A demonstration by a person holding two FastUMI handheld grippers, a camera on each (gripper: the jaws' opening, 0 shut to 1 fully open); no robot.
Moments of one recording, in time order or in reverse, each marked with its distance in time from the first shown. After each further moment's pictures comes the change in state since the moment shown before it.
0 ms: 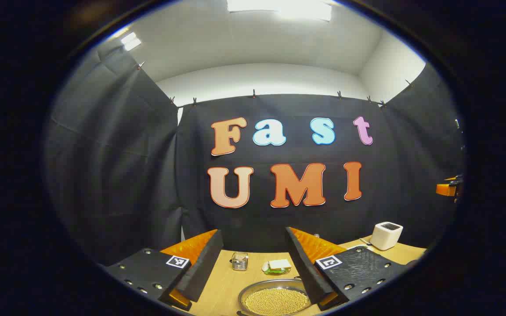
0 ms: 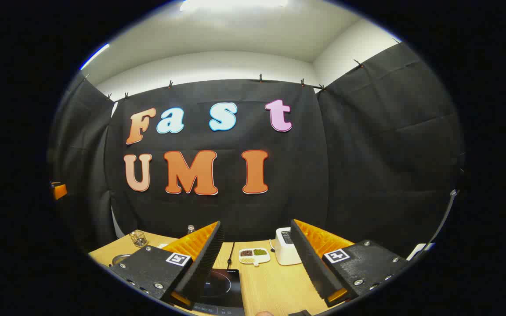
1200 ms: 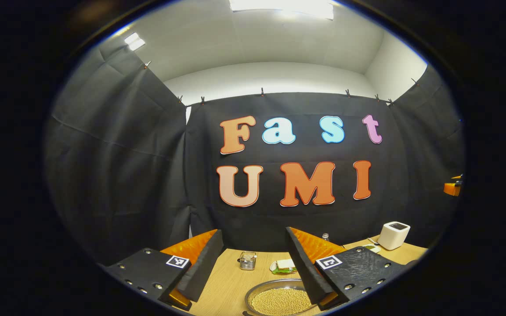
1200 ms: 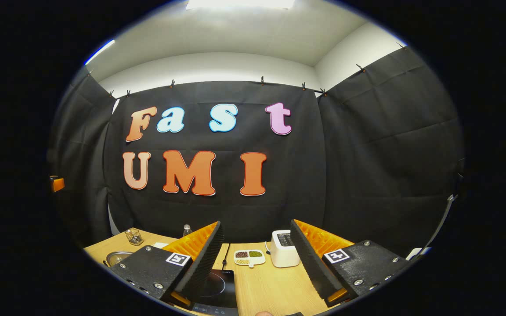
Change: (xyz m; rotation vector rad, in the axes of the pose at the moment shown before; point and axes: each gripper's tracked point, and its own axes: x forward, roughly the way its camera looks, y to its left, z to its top) left arm 0.001 0.017 -0.005 0.001 0.008 0.048; right arm -0.003 -0.002 0.000 -0.028 -0.008 -0.004
